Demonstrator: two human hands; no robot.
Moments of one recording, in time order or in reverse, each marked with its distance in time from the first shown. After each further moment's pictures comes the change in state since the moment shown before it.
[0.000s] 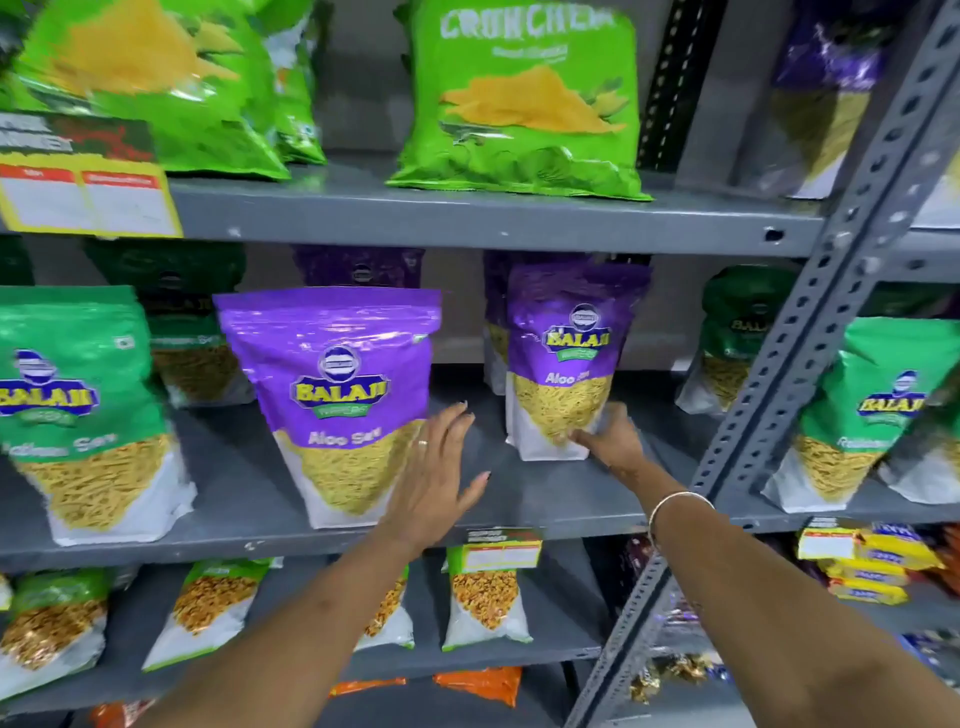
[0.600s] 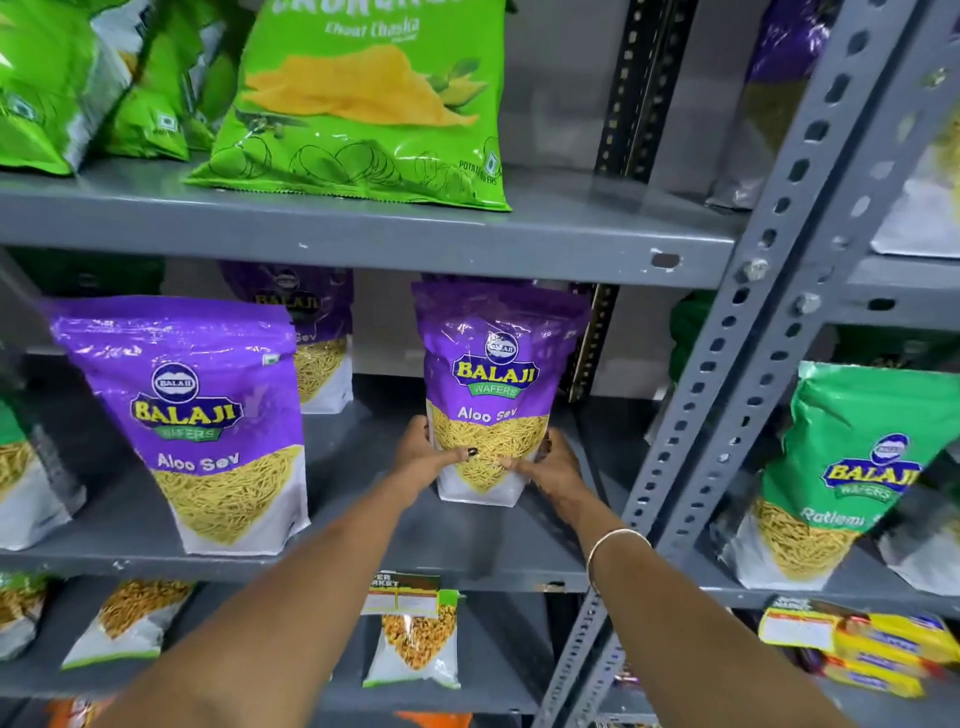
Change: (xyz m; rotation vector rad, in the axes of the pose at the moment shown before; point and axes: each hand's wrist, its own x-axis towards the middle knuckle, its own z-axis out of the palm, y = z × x) left_hand 0.109 0.048 0.098 -0.742 -0.145 -0.970; right_hand 0.063 0.040 -0.017 0.441 -0.290 0.009
